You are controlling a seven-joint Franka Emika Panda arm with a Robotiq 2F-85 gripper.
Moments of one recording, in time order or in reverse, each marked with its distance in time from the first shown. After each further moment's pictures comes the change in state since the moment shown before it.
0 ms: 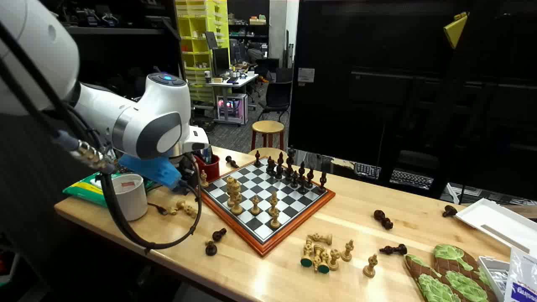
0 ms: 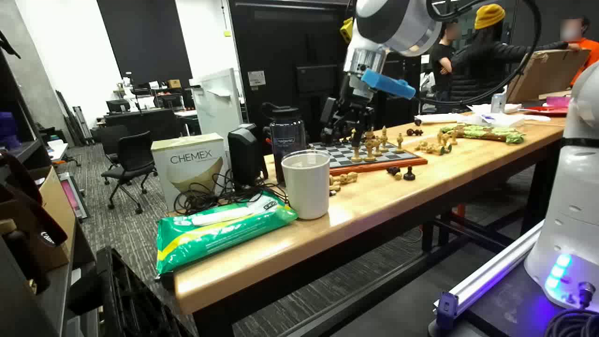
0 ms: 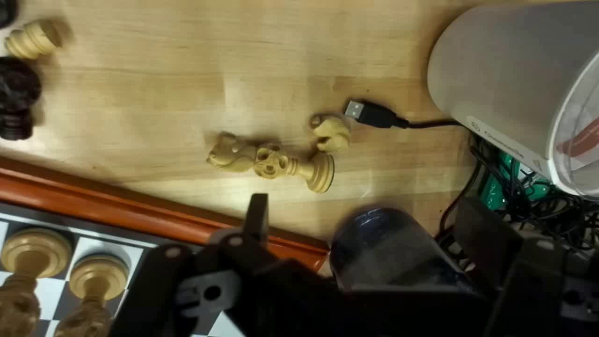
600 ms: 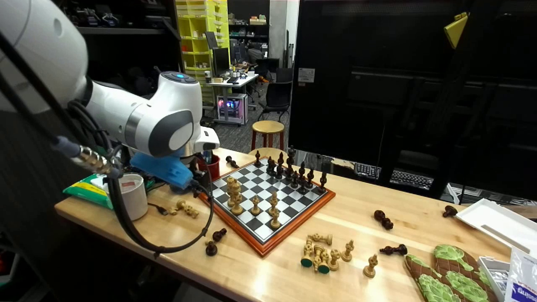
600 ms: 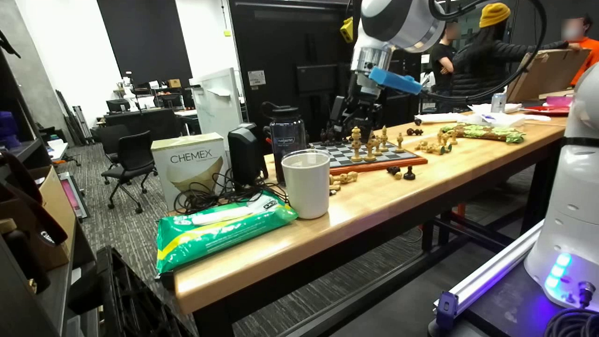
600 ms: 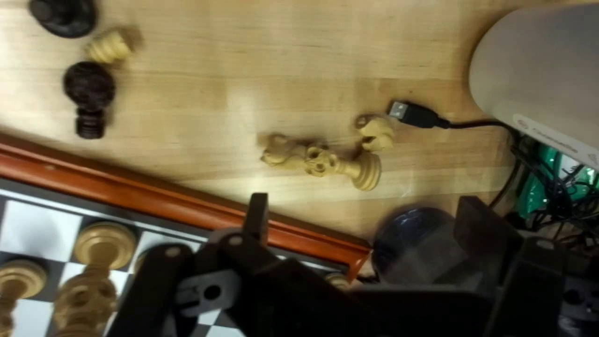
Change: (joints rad) arm -0.050 -0.020 -0.035 0.003 -0.061 -0.070 -0.013
